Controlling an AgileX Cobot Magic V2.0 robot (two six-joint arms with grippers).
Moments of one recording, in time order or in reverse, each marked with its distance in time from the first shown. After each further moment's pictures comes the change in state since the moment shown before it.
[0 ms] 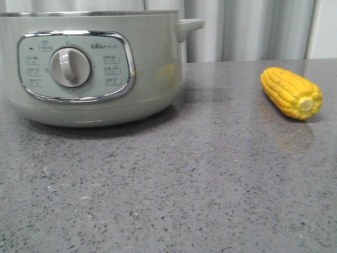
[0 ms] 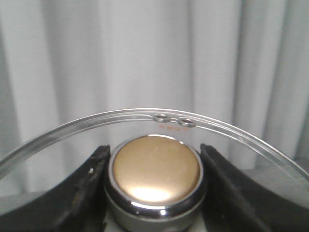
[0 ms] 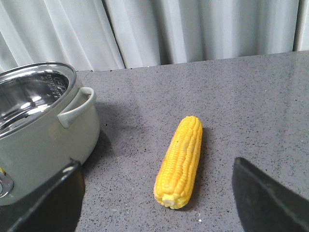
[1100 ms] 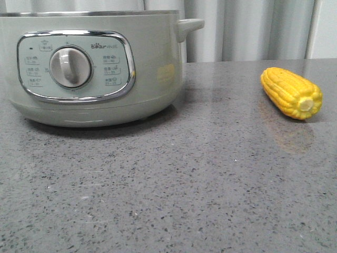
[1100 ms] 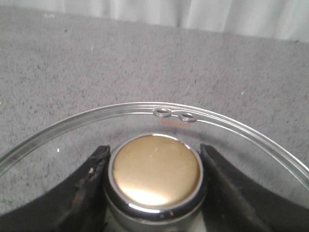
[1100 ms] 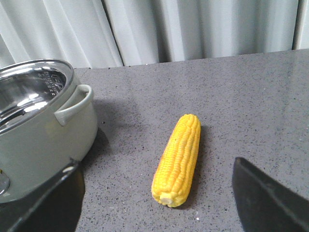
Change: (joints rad) left arm 0.268 -0.027 0.637 -0.043 -0.325 -0.001; right arm 0.000 0.014 -0.001 -0.008 0.000 0.000
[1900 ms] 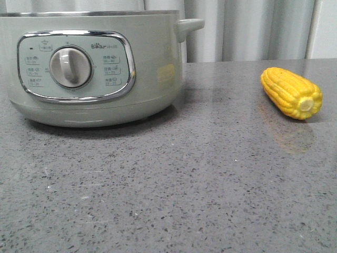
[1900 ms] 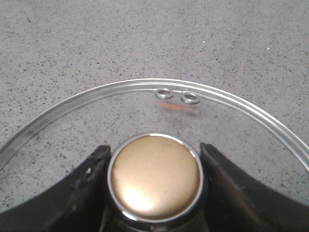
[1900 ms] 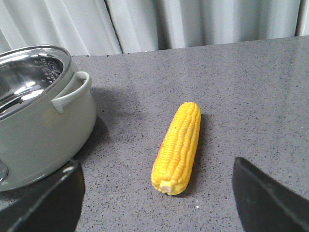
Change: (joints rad) left arm 0.000 0.136 -0.003 -0.002 -0.019 0.000; right arm 0.000 0.005 0.000 0.000 0.035 0.000
